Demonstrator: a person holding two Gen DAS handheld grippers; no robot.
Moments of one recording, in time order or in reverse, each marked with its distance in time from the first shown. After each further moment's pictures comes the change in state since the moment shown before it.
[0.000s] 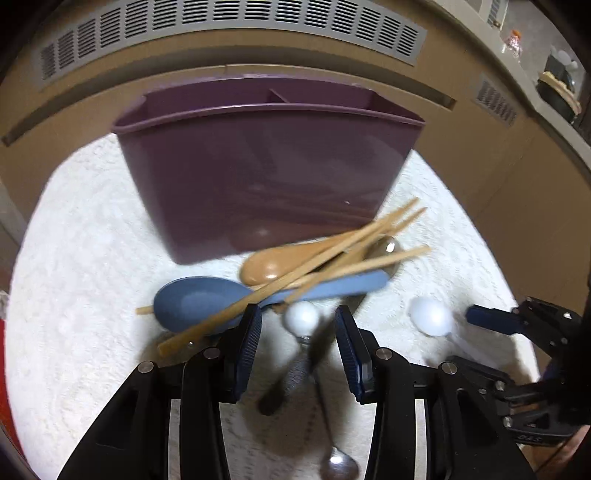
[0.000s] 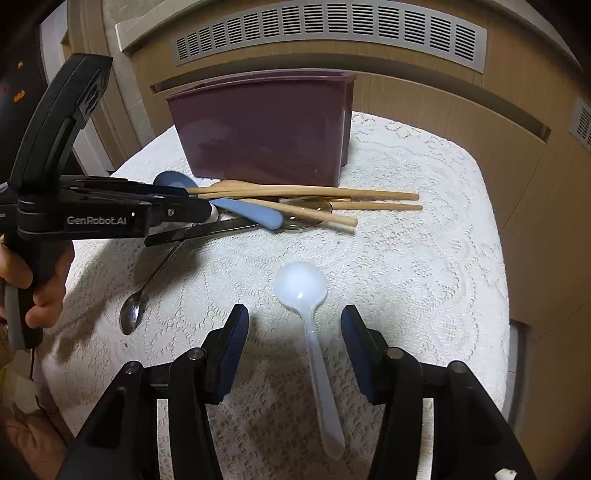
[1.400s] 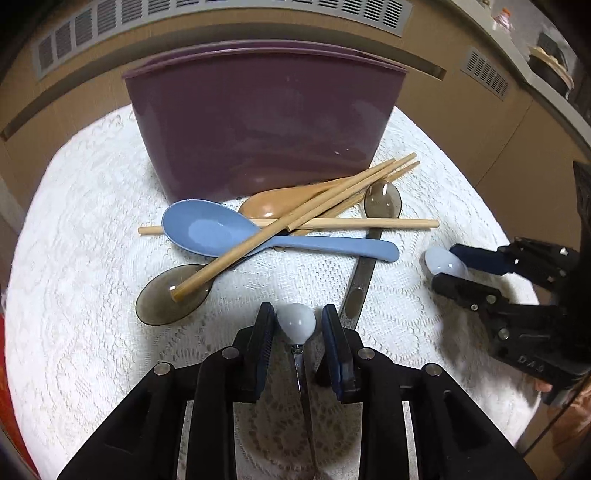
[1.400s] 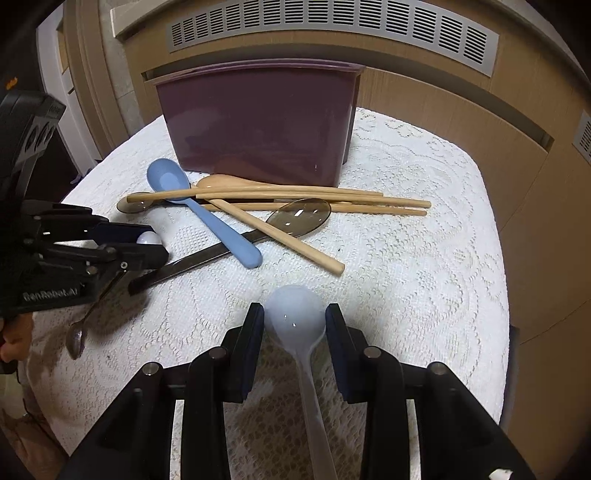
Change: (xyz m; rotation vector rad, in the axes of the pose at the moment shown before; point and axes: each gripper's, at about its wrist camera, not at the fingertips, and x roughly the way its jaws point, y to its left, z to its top) left arm -0.004 -0.005 -0.036 0.064 0.052 0.004; right arm 0.009 0.005 0.010 -0.026 0.032 -0.056
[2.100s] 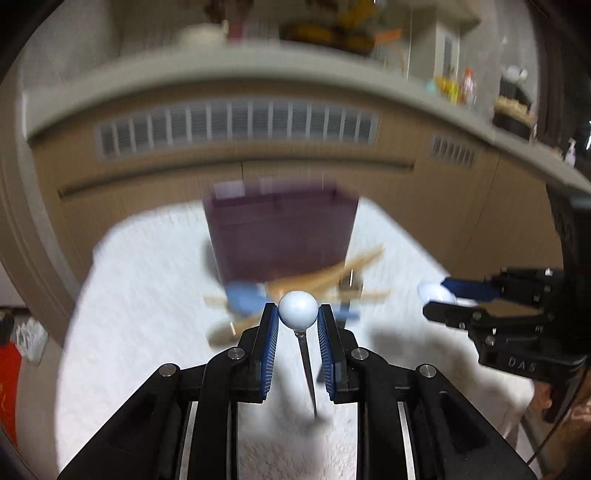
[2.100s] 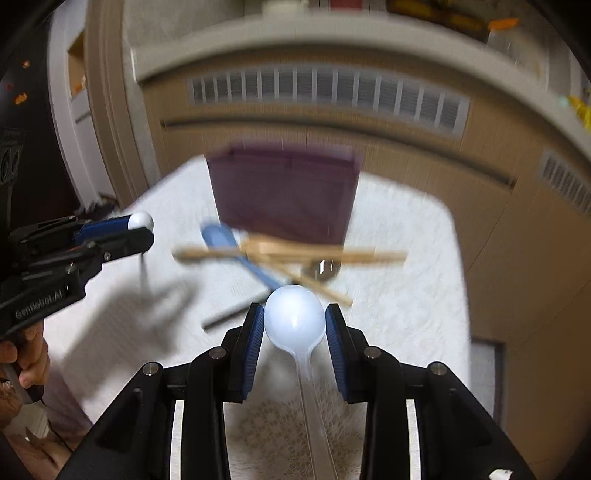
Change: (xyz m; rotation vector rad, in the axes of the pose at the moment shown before) left arm -0.135 -0.010 -0.026 0.022 -0.436 0.031; right arm -0.109 0.041 0.008 0.006 -0.215 -0.051
